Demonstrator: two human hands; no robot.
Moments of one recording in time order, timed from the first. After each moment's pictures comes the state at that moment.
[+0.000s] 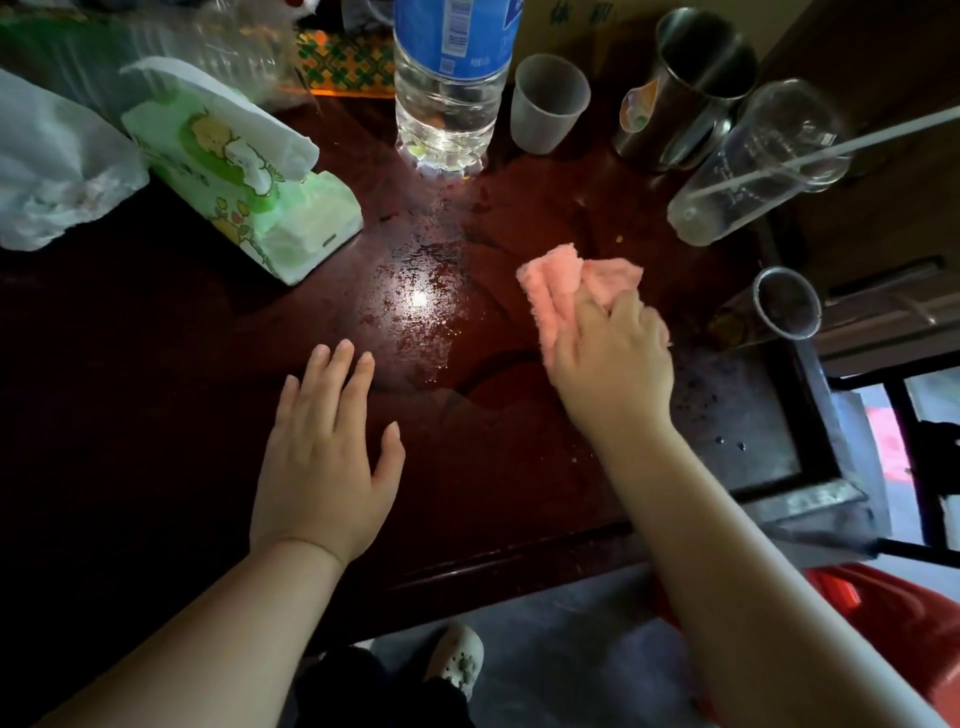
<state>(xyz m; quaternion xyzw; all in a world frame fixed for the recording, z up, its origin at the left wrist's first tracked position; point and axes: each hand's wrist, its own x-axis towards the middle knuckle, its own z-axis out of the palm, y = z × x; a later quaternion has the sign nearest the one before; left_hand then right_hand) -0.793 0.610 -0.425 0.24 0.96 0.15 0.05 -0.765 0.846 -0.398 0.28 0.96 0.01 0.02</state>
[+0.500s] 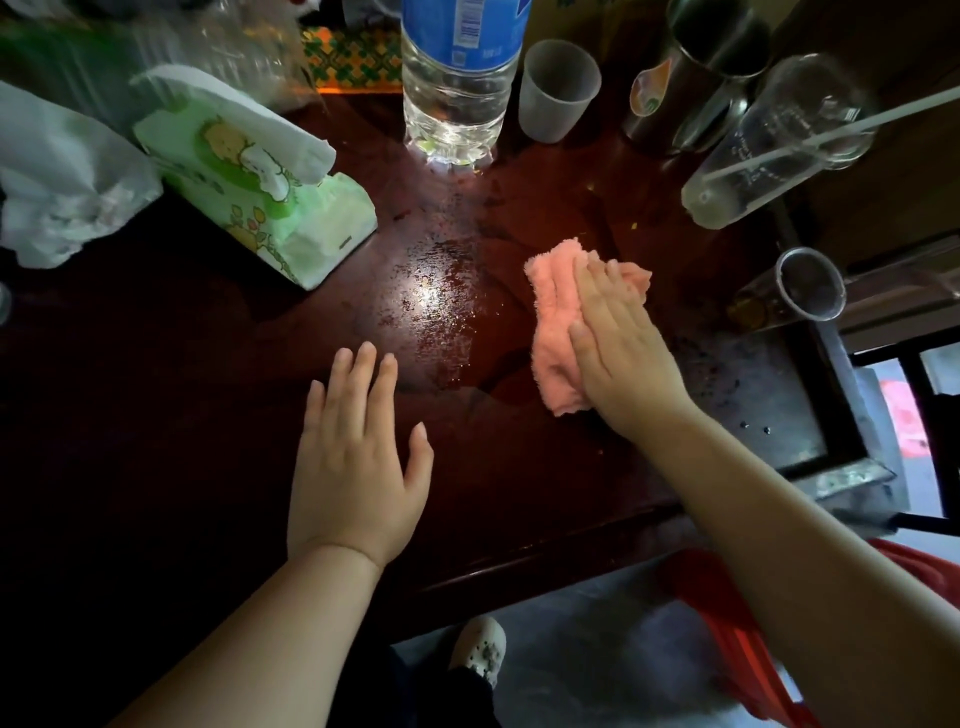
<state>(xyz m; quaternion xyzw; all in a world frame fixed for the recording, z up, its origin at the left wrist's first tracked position) -0.793 0.610 -0.428 0.25 0.96 0.16 0.04 -0.762 0.859 -0.416 0.15 0.98 -0.14 0.02</state>
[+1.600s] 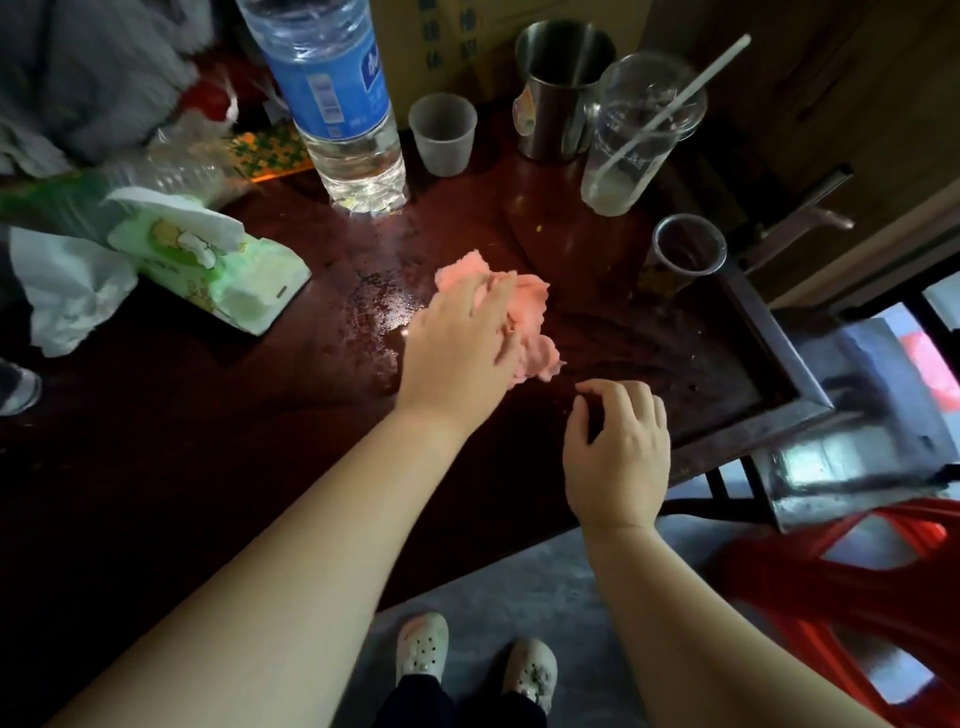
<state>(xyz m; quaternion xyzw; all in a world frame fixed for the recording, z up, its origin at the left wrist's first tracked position) -0.801 0.752 -0.382 0.40 0.89 0.20 0.01 -0.654 0.823 -0.416 0.41 0.86 -0.19 -0.25</state>
